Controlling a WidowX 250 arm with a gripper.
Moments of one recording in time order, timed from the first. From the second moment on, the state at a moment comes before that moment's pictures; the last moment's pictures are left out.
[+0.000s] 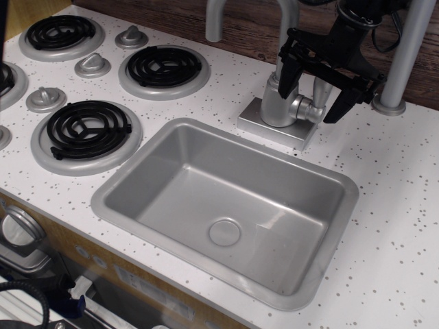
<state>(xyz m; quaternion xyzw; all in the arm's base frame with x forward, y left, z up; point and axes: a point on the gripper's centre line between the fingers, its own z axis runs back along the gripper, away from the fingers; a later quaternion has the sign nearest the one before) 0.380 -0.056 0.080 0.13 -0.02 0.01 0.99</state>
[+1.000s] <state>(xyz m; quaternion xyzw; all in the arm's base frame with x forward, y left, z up) 0.398 -0.056 0.057 0.13 -0.10 0.00 0.99</state>
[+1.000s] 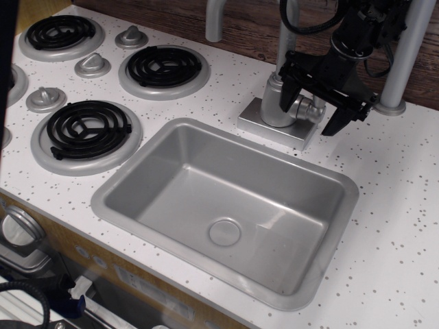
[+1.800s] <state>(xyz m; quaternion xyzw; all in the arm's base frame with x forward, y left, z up) 0.422 -0.055 0.082 0.14 -0.14 -0.01 0.98</state>
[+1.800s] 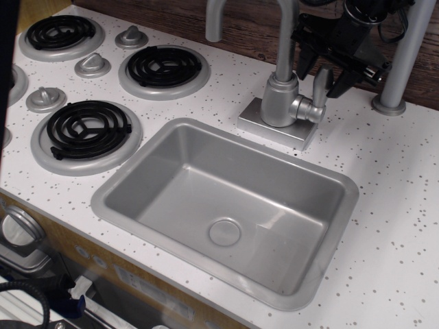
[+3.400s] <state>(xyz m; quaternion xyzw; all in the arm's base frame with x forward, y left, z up) 0.380 -0.057 0.033 0.06 -0.05 0.04 1.00</state>
